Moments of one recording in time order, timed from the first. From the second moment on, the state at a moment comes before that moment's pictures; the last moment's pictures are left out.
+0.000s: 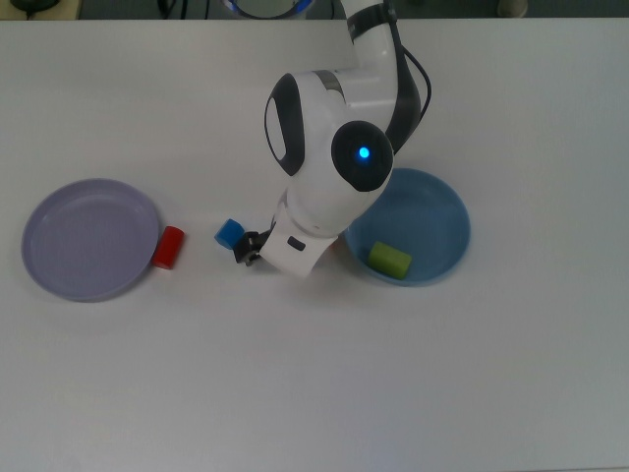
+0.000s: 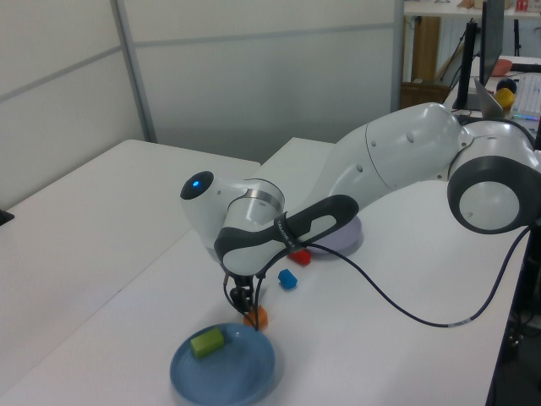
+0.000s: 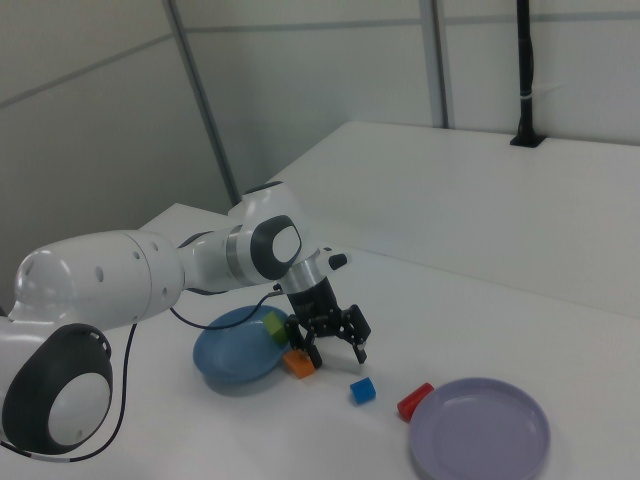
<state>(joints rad) 0.09 0.65 0.07 -1.43 -0.36 1.92 -0.02</state>
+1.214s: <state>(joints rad) 0.12 0.59 0.14 -1.44 -0.35 1.74 -0.61</state>
